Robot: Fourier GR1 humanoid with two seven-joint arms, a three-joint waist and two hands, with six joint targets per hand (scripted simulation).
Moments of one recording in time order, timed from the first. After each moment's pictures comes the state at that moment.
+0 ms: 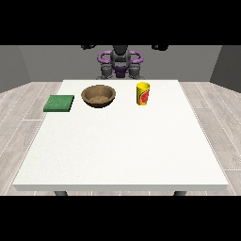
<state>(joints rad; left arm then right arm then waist) -0.36 0.06 0.12 -1.59 0.20 0.04 0.06 -0.29 -0.01 0.25 -1.76 -0.03 -0.35 0.17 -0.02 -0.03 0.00</state>
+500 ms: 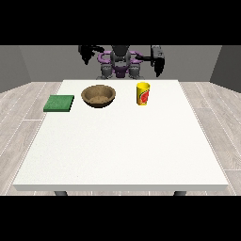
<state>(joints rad) -0.31 0.02 0.06 -1.47 0.12 0.00 -0.24 -0.42 -0.08 0.11 -1.65 -0.02 -0.30 0.08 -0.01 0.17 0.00</state>
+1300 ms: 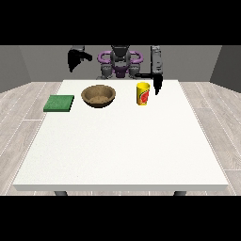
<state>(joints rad) -0.34 0.03 0.11 -1.05 0.06 -0.01 -0.59 -0.52 -0.17 -0.05 -1.47 -0.04 -0.21 0.02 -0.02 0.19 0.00</state>
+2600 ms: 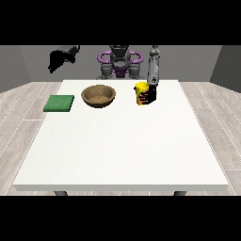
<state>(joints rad) -0.51 0.06 0.17 -0.62 -0.01 0.15 -0.94 -0.55 -0.27 -0.17 -1.41 -0.11 -0.08 -0.03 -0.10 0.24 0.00</state>
